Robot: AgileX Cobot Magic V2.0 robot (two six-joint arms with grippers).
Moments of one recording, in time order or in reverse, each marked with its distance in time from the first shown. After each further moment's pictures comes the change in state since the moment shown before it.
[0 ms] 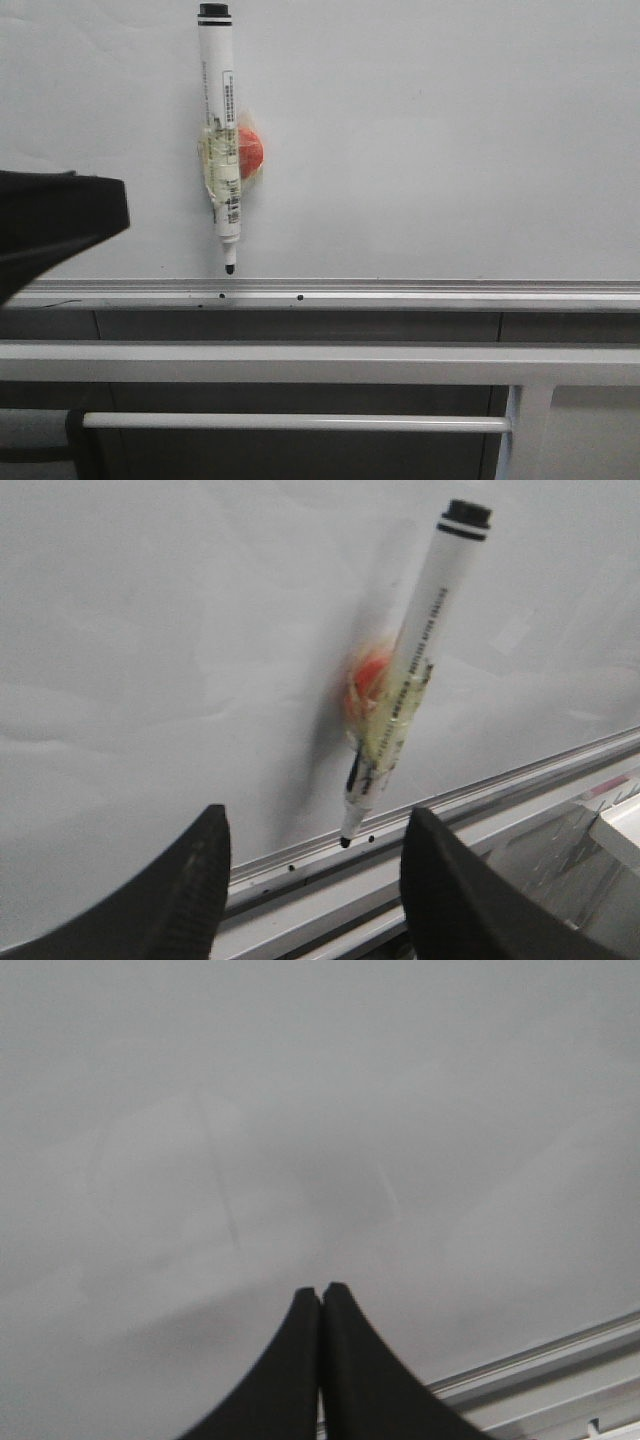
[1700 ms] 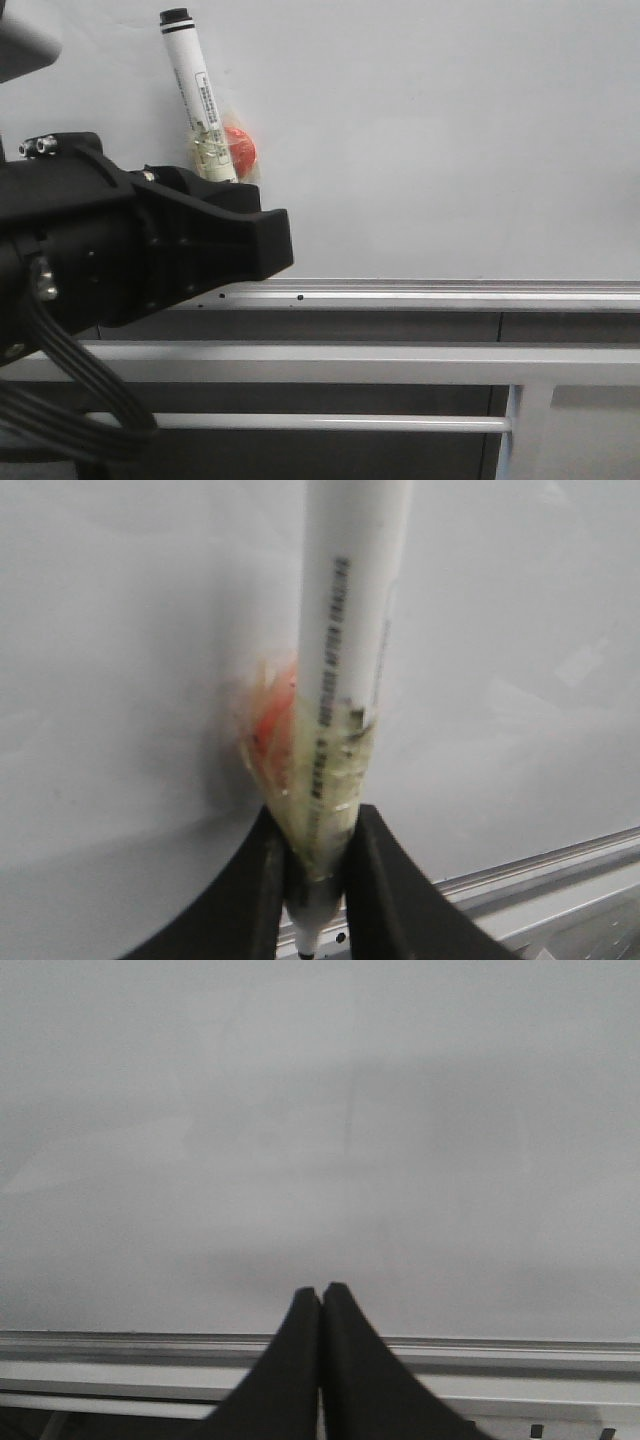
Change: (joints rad) left arm -0.149 0.396 -0.274 -0.286 -0.152 0.006; right arm 0.305 0.000 -0.005 0.000 0.082 -0.135
